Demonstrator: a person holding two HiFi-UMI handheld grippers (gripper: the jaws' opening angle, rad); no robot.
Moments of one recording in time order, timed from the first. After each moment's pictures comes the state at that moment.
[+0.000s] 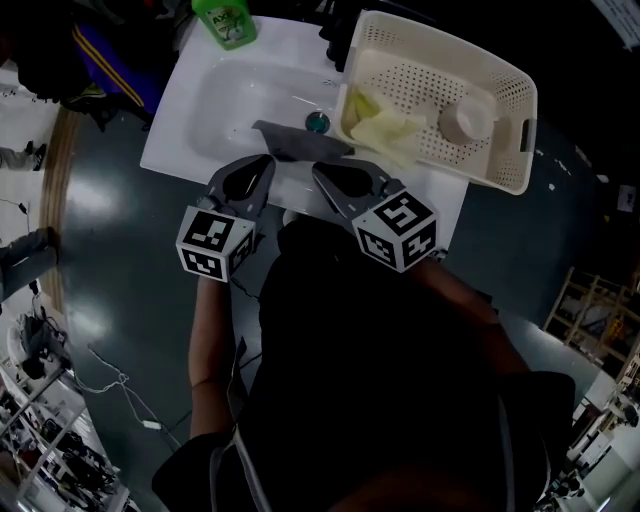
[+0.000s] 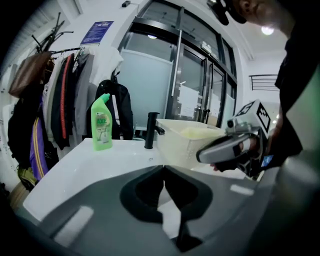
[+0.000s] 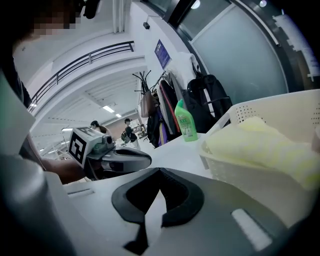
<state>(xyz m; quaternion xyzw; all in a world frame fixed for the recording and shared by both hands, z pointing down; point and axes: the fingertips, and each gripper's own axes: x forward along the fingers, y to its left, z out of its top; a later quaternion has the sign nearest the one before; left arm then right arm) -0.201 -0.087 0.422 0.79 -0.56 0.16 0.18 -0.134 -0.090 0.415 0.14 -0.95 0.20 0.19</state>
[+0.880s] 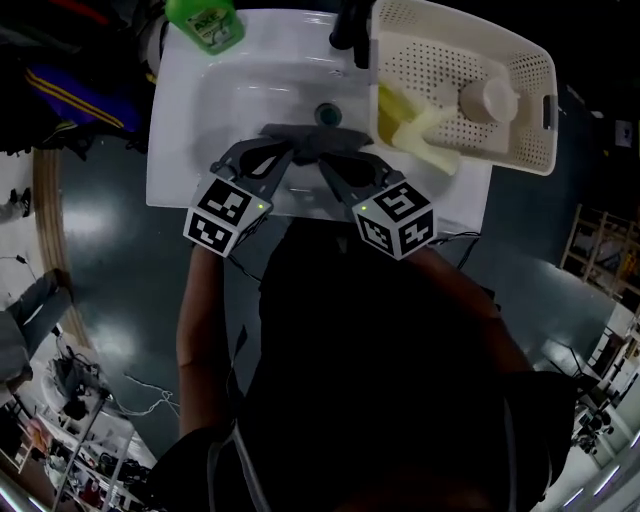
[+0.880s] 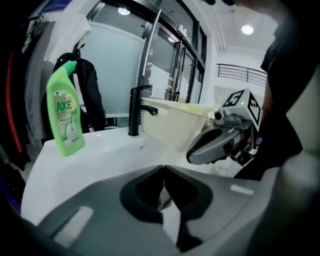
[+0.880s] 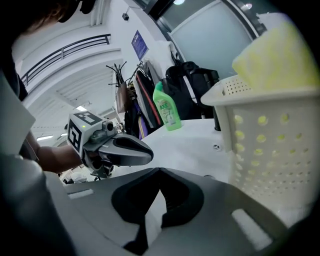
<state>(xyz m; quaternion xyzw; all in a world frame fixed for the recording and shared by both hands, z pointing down) -0.227 -0.135 0.475 0.88 -0.36 0.26 0.17 -0.184 -0.120 0.478 0.25 -0.91 0.26 0.22</state>
